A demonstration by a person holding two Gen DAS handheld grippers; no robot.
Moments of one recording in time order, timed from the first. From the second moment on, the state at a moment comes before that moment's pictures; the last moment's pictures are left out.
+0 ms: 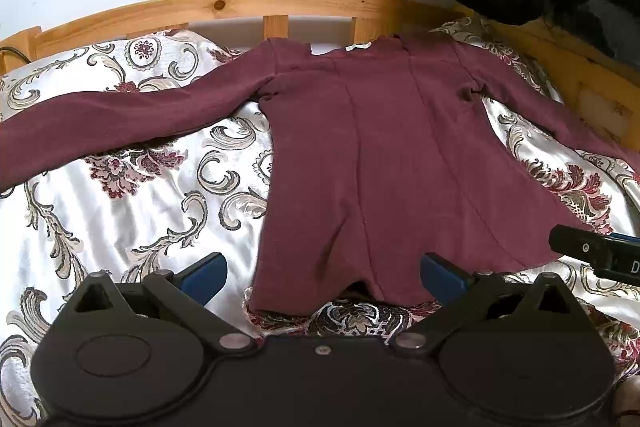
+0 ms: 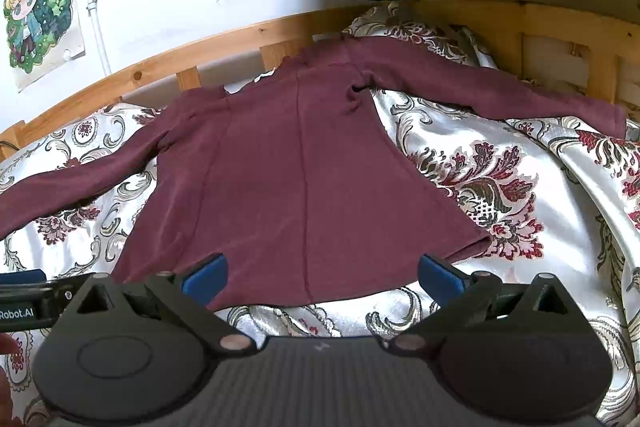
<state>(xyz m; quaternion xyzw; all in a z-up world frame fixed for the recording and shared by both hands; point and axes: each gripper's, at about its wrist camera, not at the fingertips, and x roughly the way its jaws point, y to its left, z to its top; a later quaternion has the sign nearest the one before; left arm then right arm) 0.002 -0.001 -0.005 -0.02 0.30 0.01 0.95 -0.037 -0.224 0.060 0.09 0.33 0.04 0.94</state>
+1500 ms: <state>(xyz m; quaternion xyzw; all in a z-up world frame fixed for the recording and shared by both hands) 0.002 0.001 -0.008 -0.02 0.31 0.01 0.95 -0.035 -0.226 0.057 0.10 0.34 0.04 0.93</state>
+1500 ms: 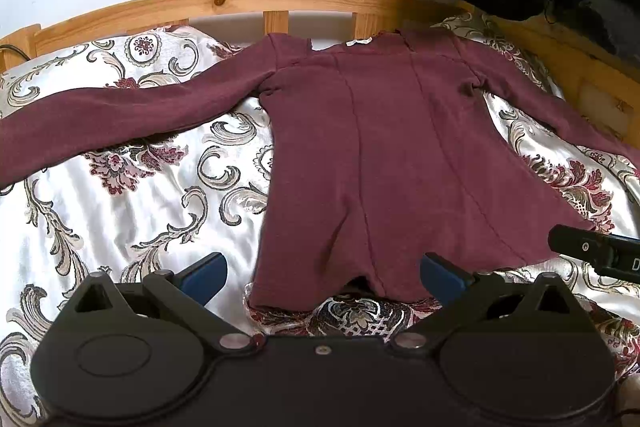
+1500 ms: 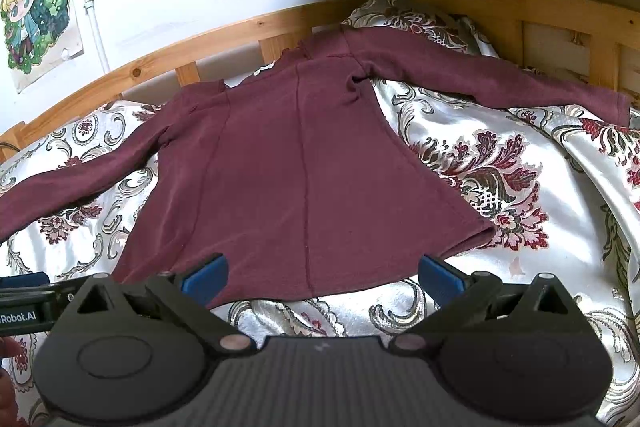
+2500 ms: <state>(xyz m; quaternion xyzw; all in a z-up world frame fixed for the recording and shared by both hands) 0.081 0.009 0.073 0.04 0.36 -0.01 0.93 0.043 -0.365 0.096 0.17 0.27 -0.14 0.94</state>
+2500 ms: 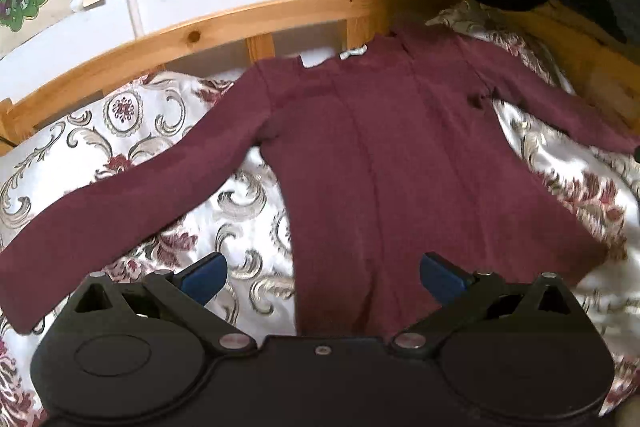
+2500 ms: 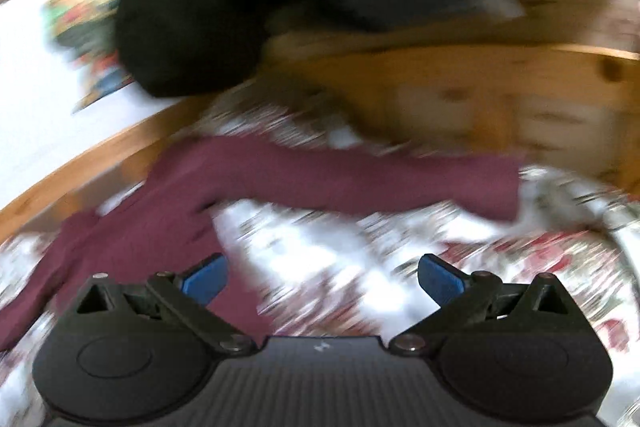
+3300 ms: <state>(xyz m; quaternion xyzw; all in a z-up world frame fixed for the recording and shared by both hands) 0.090 -0.023 0.027 -0.03 0.41 -0.05 0.91 0.093 -0.489 0.026 0.25 0.24 -0.34 0.87</state>
